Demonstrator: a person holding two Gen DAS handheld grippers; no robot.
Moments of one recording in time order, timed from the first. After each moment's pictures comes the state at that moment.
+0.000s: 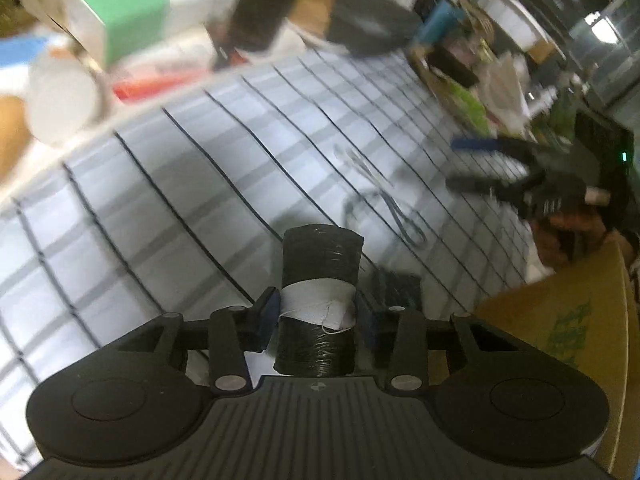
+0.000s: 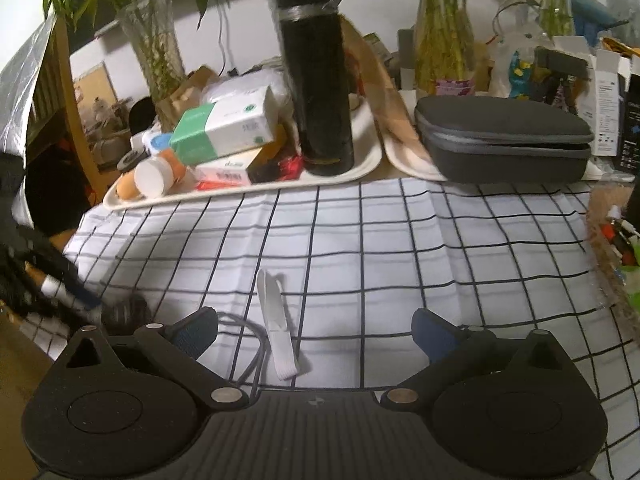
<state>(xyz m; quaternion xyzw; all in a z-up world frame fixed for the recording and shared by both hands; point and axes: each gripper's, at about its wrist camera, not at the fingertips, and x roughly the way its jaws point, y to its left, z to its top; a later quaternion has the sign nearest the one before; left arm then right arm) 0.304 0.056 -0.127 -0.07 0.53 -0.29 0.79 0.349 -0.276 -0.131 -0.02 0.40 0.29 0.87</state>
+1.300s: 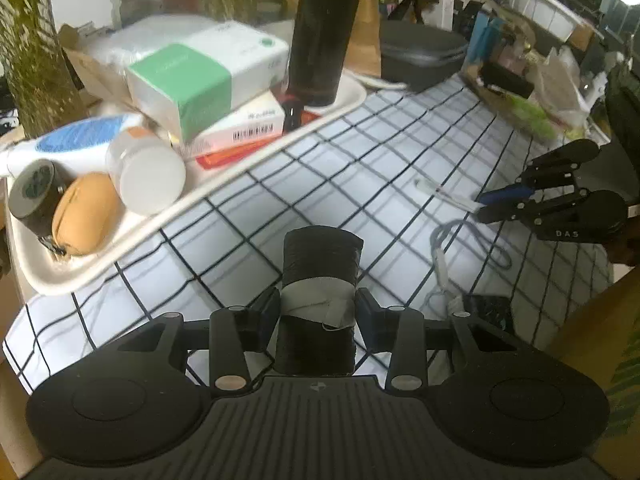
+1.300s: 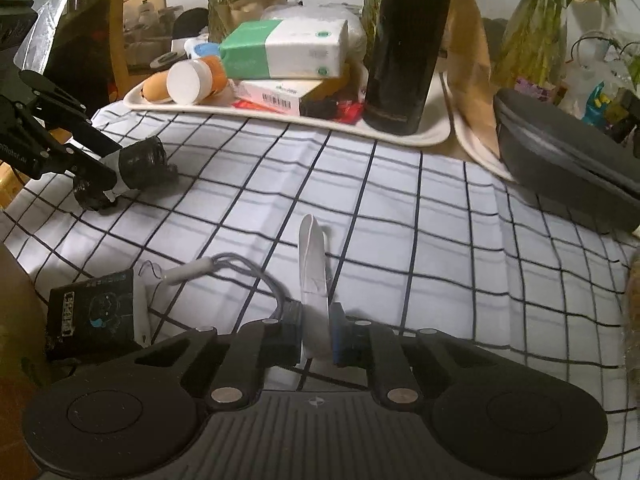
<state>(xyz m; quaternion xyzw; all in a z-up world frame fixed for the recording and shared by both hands) 0.298 0.058 -0.113 0.04 0.47 -0.20 0.86 0.345 -0.229 -0.156 -0.16 0.41 0.34 0.83</state>
